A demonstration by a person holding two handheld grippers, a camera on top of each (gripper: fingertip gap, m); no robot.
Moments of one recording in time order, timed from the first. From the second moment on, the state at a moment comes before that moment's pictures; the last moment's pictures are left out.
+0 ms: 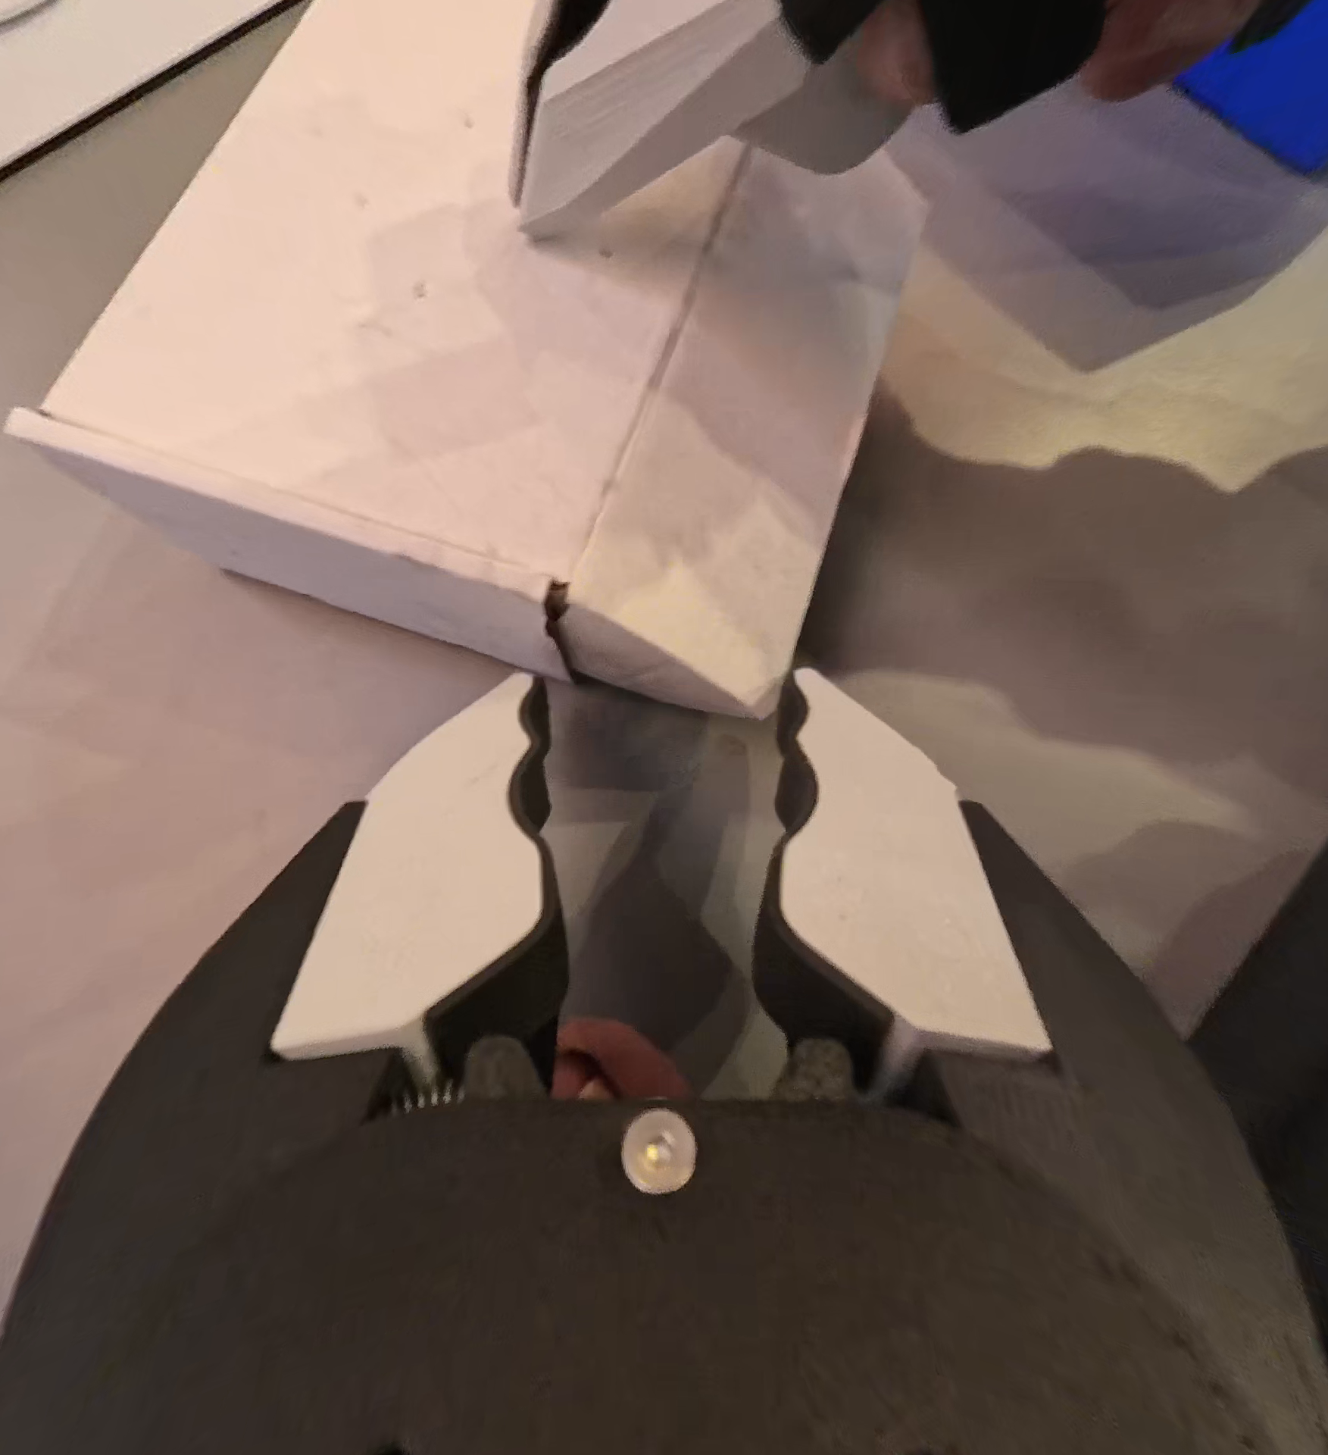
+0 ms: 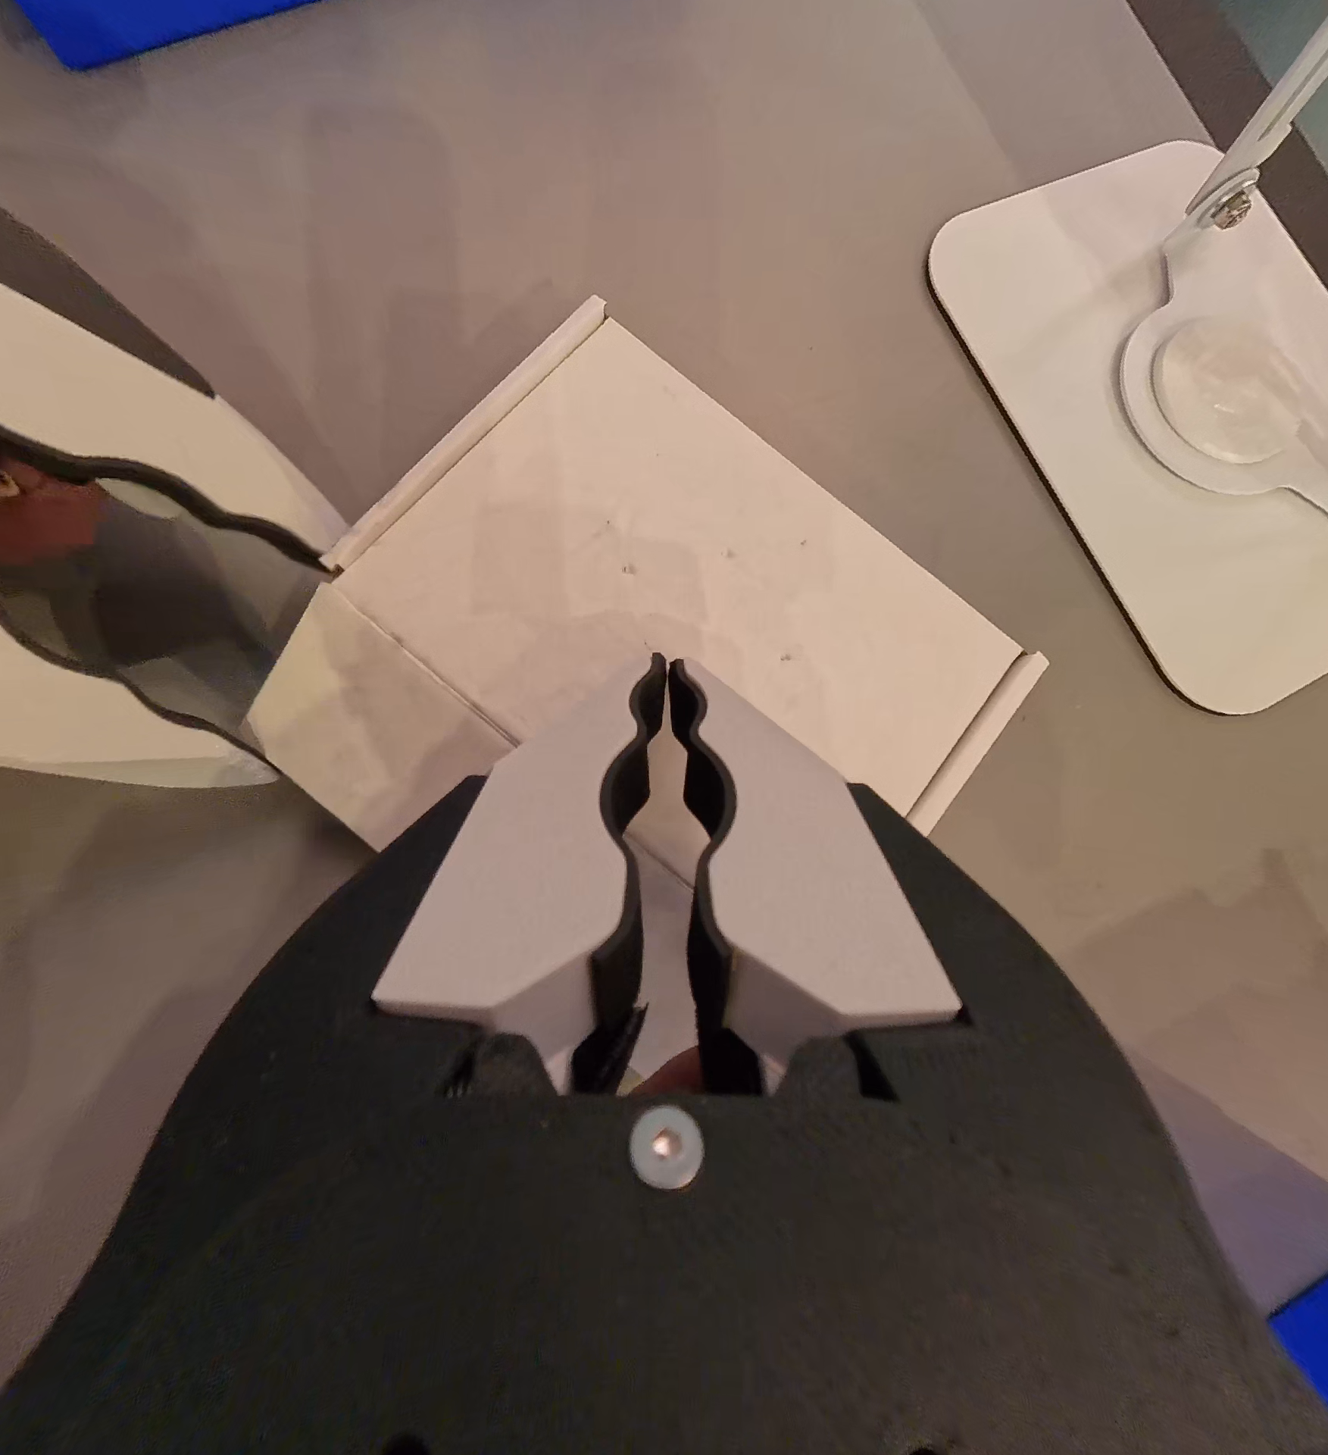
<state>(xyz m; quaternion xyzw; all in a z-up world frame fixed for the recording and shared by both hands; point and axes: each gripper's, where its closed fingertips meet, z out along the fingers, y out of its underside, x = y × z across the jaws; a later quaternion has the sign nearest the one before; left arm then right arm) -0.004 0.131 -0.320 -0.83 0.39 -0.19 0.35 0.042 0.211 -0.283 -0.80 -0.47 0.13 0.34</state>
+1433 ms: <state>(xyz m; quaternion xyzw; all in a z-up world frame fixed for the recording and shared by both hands) -0.015 0.159 -0.311 -0.83 0.38 -0.23 0.34 0.103 0.161 -0.308 -0.88 -0.31 0.23 0.28</state>
